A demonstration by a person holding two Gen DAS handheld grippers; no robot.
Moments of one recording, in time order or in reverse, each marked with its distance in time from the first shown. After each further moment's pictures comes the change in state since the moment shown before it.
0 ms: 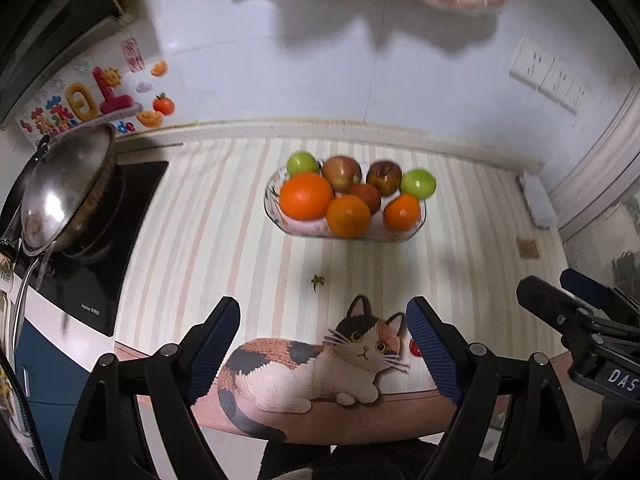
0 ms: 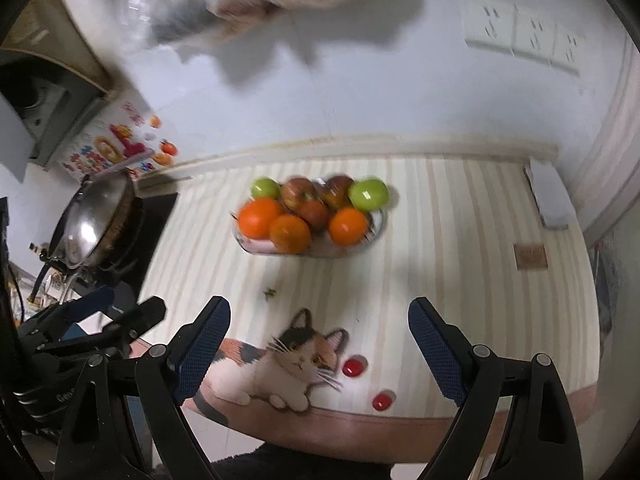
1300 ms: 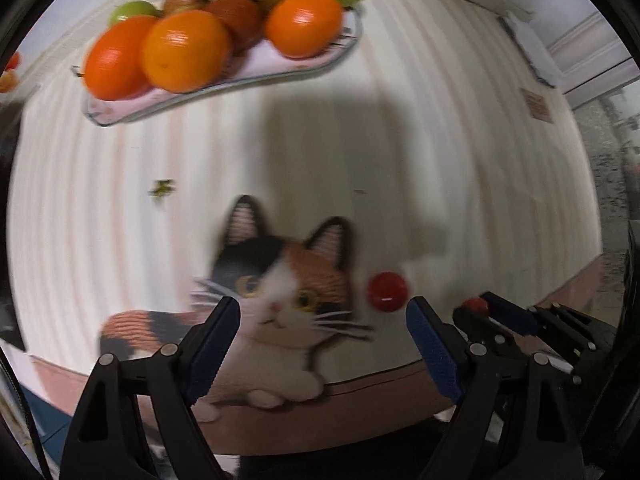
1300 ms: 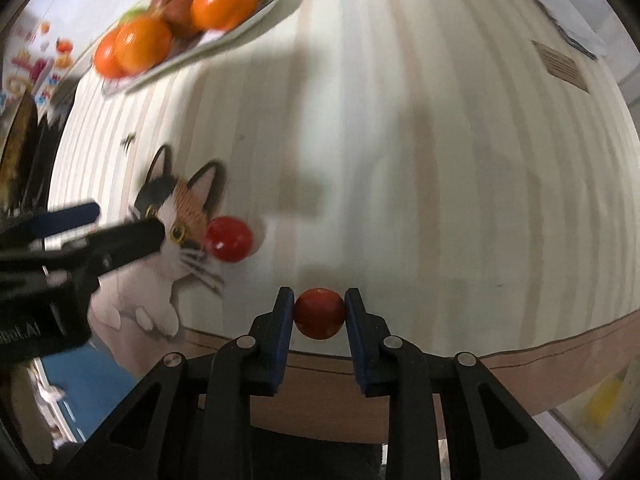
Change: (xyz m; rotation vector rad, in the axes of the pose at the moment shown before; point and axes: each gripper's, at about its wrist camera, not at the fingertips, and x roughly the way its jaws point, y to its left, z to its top) left arm 0.188 -0.097 -0.050 0.196 0.431 -0.168; right arm 0.180 -0.088 -0.126 0.109 0.415 -0.076
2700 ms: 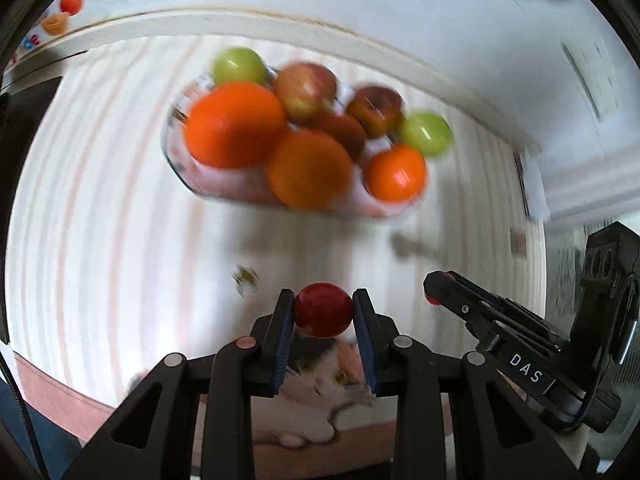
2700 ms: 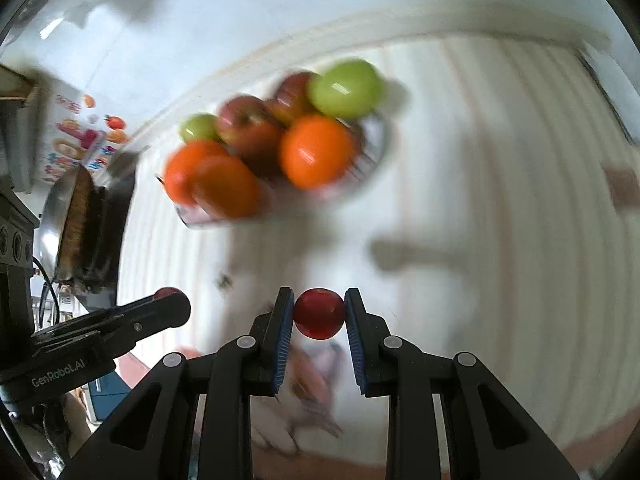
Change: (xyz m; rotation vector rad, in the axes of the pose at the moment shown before) left arm -0.080 0.127 0.047 -0.275 -0.190 -0.150; right arm -0.047 0.050 0.131 -0.019 -0.185 0.236
